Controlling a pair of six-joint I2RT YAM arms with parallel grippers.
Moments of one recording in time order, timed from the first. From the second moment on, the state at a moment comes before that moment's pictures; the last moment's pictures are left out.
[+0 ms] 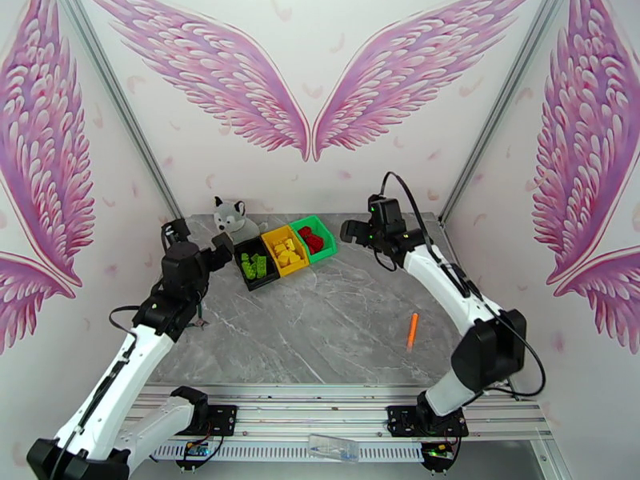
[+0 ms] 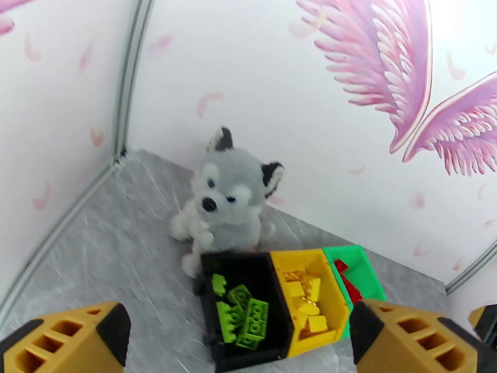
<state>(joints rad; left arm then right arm) -0.29 0.90 0.91 -0.23 -0.45 -0.44 0.33 1.51 1.37 -0.46 0.12 0.41</state>
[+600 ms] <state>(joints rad) -0.25 0.99 0.44 0.15 -0.76 -0.20 0.30 1.45 0.84 0.06 0.46 0.19</state>
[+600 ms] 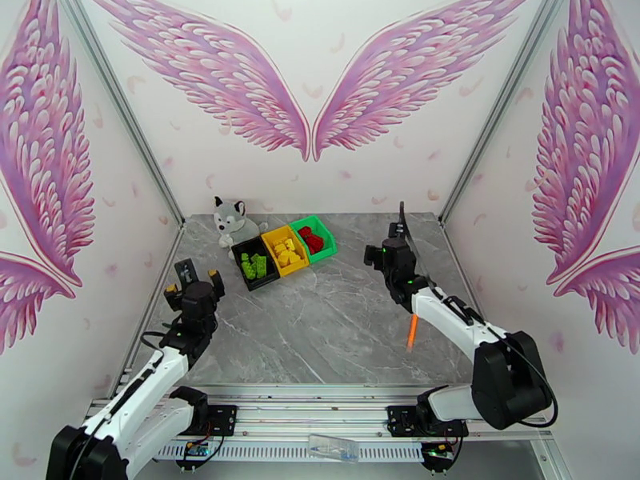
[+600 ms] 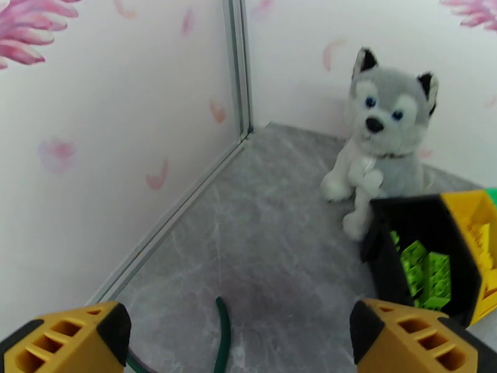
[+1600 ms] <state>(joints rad) -0.05 1.53 0.38 0.88 -0.38 -0.04 0.18 1.72 0.72 0.62 0.20 0.03</state>
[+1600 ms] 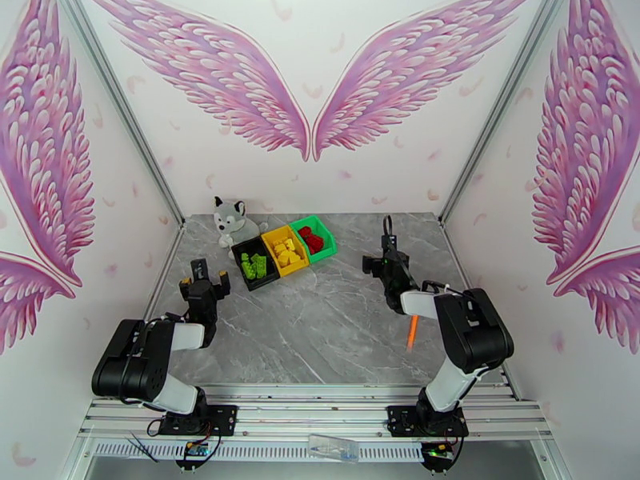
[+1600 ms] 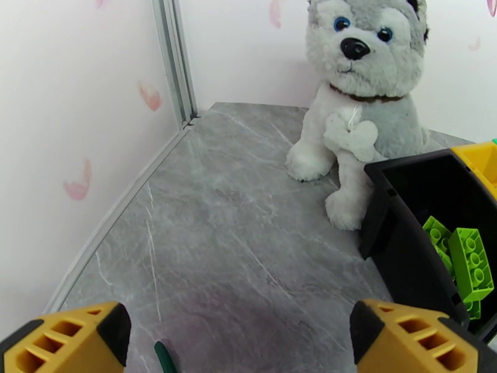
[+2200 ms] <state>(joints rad) -0.04 1.53 0.38 0.89 -0.36 -0.04 0.09 1.84 0.83 0.73 -0.04 0.05</state>
